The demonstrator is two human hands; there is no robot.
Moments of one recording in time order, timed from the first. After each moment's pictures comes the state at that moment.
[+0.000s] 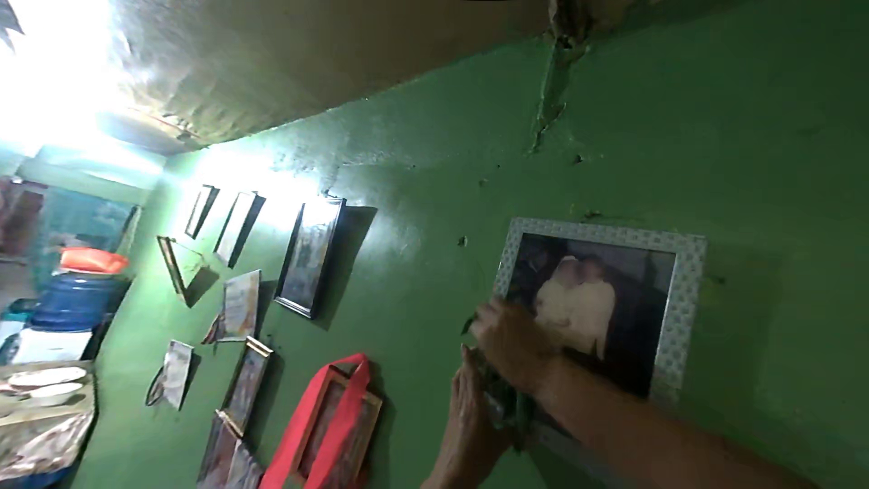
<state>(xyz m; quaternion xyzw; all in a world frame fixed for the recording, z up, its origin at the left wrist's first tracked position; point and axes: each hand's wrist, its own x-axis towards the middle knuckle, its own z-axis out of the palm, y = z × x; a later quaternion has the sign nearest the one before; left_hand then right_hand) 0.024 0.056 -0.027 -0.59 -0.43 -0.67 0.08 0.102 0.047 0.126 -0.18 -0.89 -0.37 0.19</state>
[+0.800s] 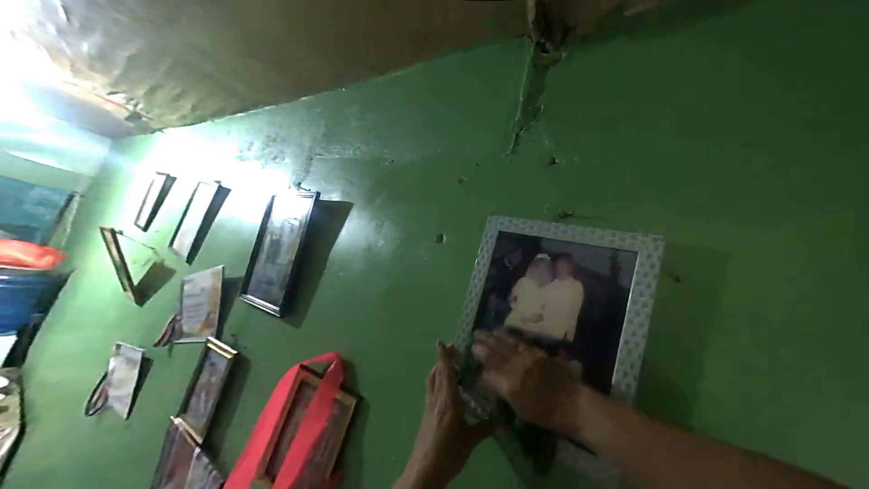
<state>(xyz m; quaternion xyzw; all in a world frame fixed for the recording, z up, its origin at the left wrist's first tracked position) 0.025 0.062 -0.031 -0.60 -0.42 -0.68 0.09 0.178 0.070 0.092 -0.07 -0.89 -0.42 0.18</state>
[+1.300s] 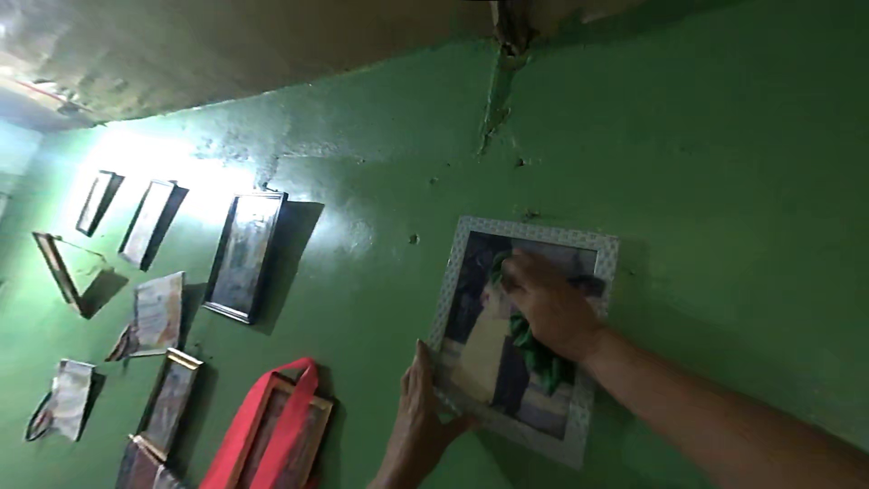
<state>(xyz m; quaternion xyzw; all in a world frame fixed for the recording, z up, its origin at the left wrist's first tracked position) 0.028 0.050 -0.029 -0.59 -0.43 -0.67 0.10 0.215 0.058 0.171 -0.13 -0.81 -0.50 0.29</state>
